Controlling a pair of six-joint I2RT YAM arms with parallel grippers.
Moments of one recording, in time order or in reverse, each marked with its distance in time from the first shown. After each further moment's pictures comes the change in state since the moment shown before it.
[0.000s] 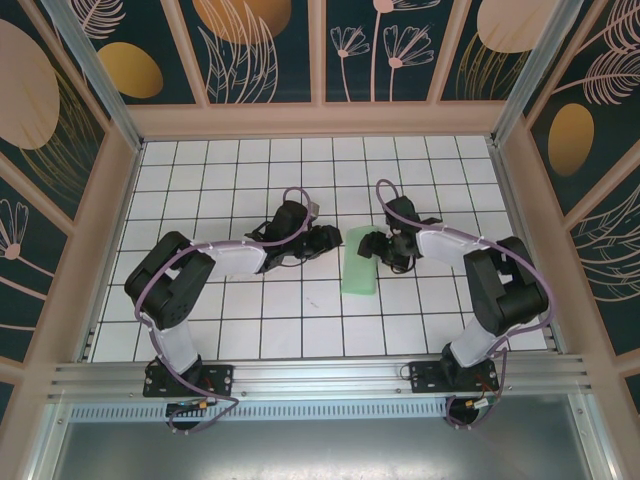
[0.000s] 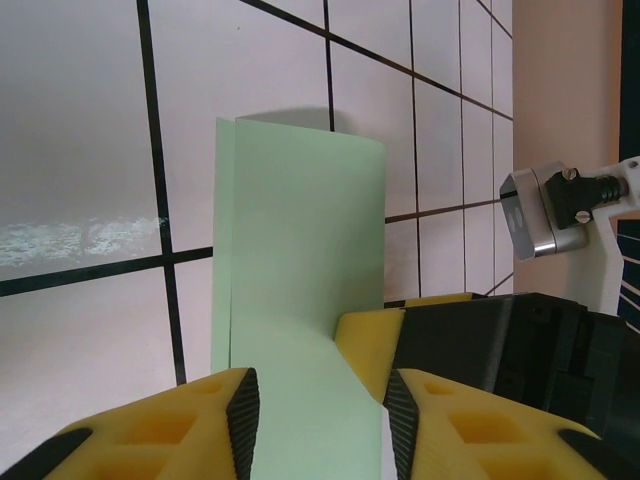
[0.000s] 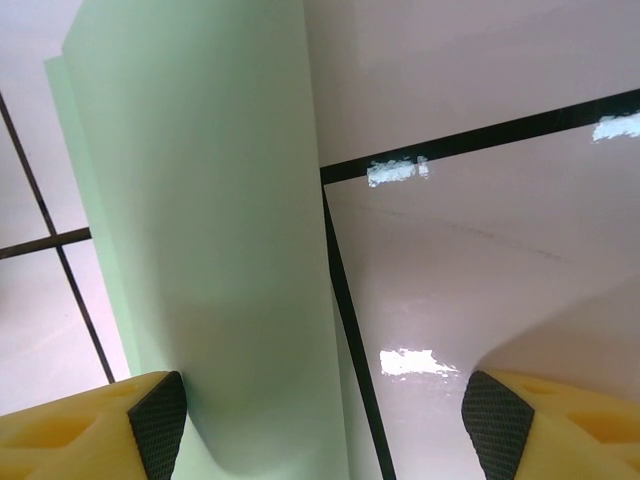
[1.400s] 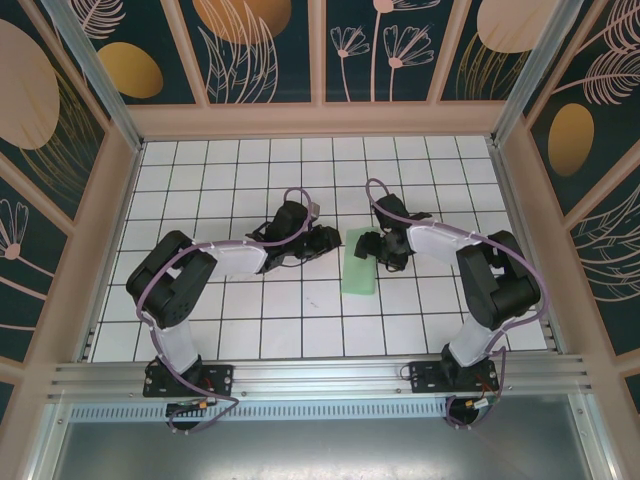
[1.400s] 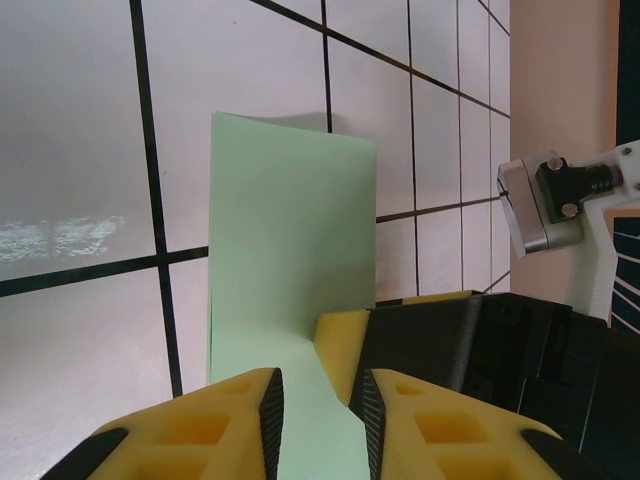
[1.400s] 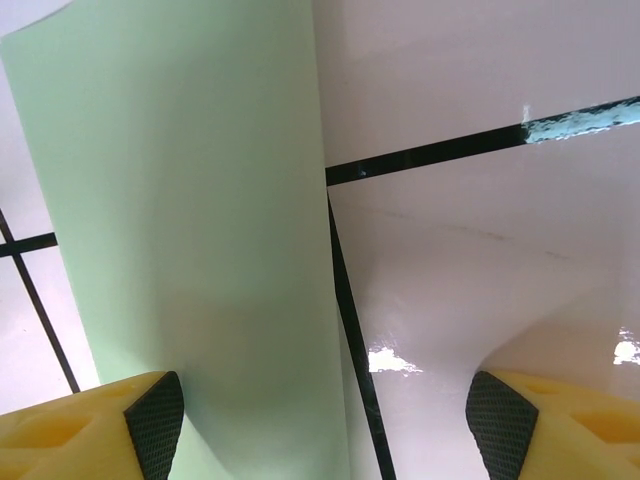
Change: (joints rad) left arm 0.000 0.011 0.000 0.014 0.013 -0.004; right arm 0.051 0.050 0.074 -0.085 0.088 0.003
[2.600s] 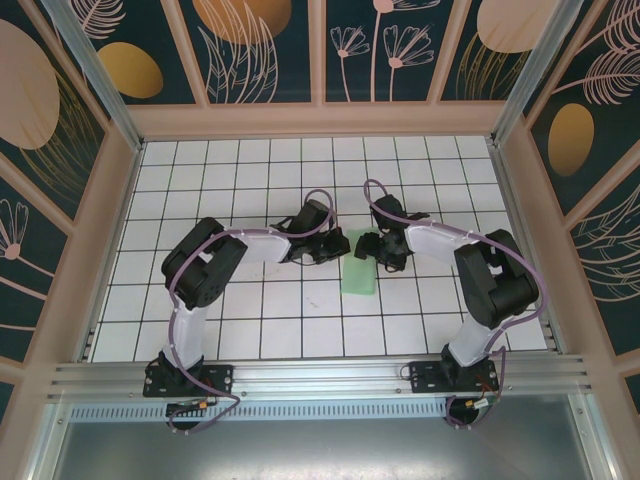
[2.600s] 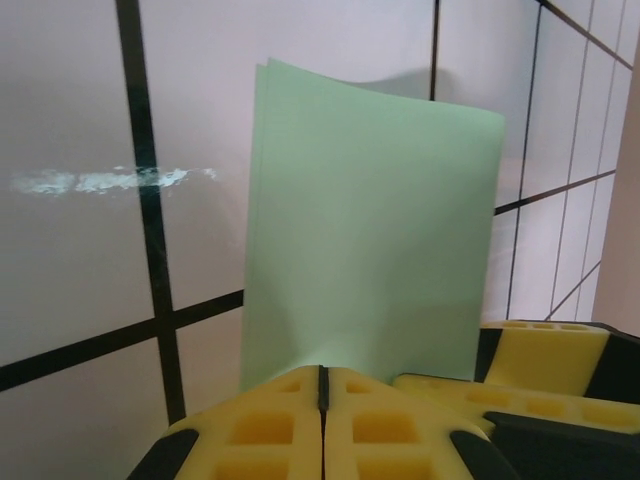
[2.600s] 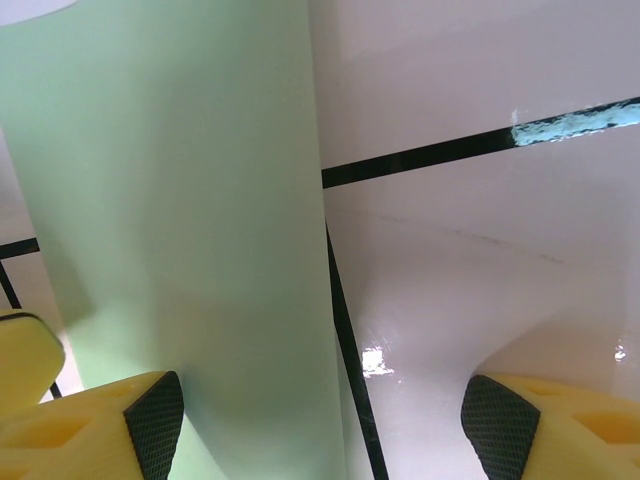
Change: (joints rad) left arm -0.038 0.230 0.224 -0.174 0.007 0.031; right arm 0.011 0.014 0.004 -0.002 0.027 0.004
